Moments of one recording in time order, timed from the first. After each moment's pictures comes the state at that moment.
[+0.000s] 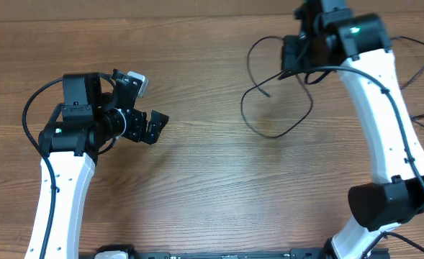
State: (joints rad) left arm 0.02 1.29 1.15 -0.82 0.45 0.27; right arm 0.22 1.87 2.09 -1.31 -0.07 0.29
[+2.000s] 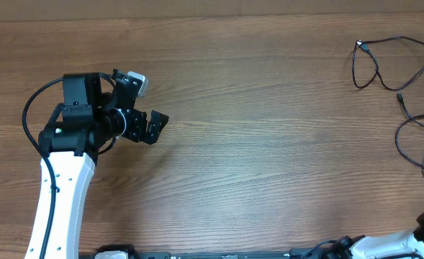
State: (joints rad) left arm 0.02 1.29 1.15 -0.82 0.45 0.27; right arm -1.04 1.80 2.14 -1.50 0.03 0.31
